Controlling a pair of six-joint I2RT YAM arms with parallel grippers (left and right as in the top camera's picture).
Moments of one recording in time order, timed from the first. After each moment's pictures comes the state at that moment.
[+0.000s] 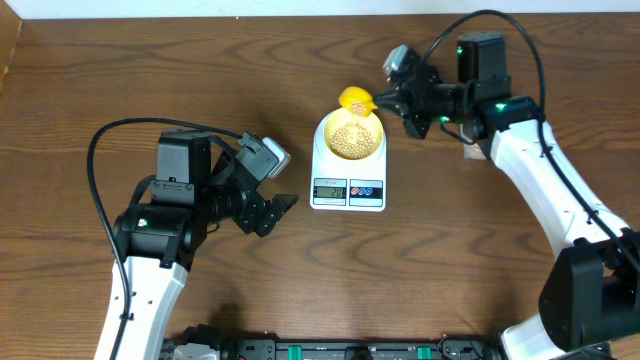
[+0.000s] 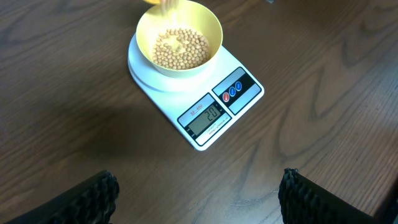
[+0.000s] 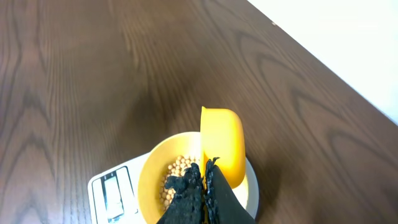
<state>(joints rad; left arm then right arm) -0.14 1.08 1.01 -0.85 0.52 0.49 0.24 1.72 1.34 -0.36 -0.76 -0.58</state>
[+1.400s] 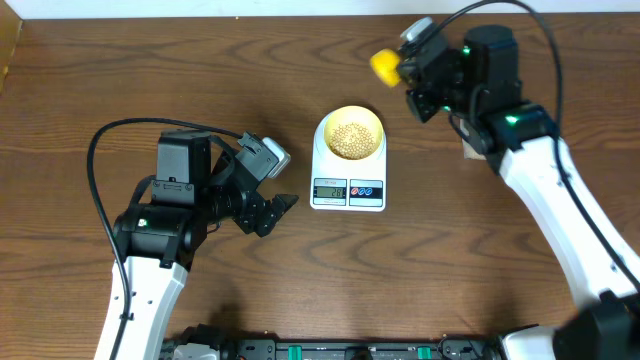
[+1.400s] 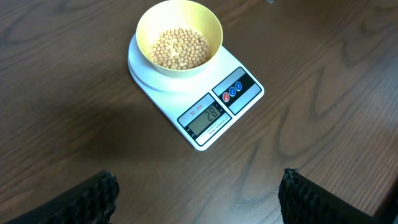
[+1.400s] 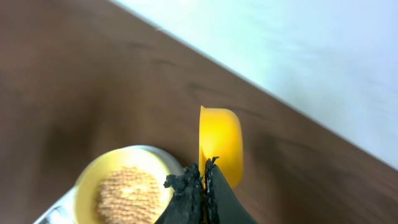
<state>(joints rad) -0.14 1.08 1.01 -0.85 0.52 0.49 0.27 1.55 1.34 -0.32 -0.29 -0.28</state>
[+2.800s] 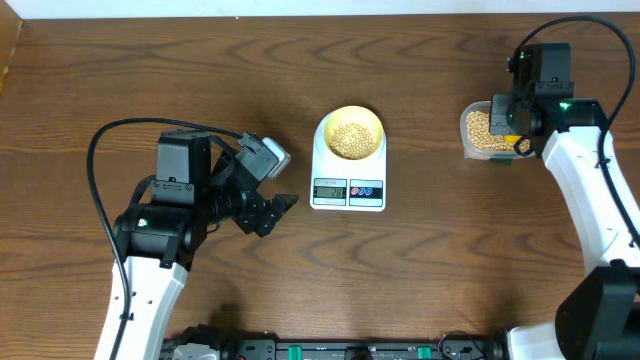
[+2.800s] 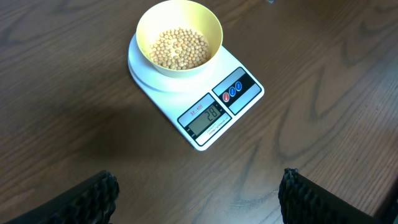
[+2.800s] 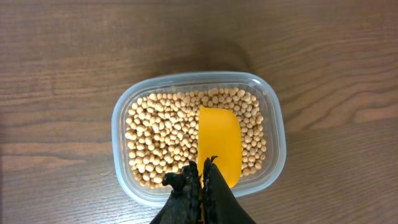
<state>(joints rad) -0.14 1.08 1.01 -0.85 0.52 0.49 0.02 1.63 1.34 -0.71 0.18 0.07</state>
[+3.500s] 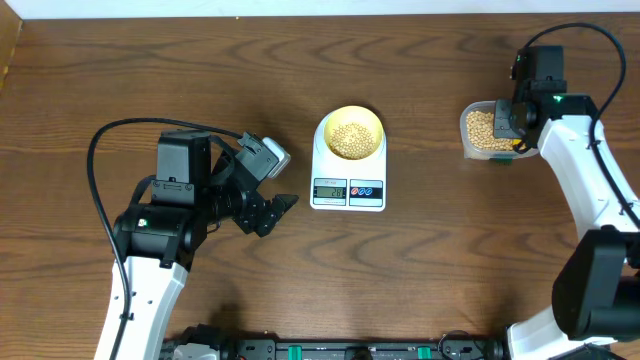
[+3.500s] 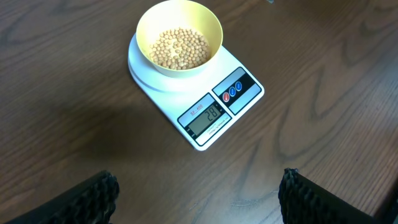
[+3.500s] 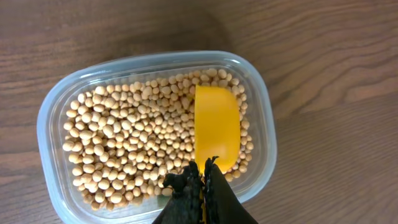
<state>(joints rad) -0.14 1.08 1.01 -0.85 0.52 0.49 -0.01 1.74 1.34 -0.70 0.26 0.07</state>
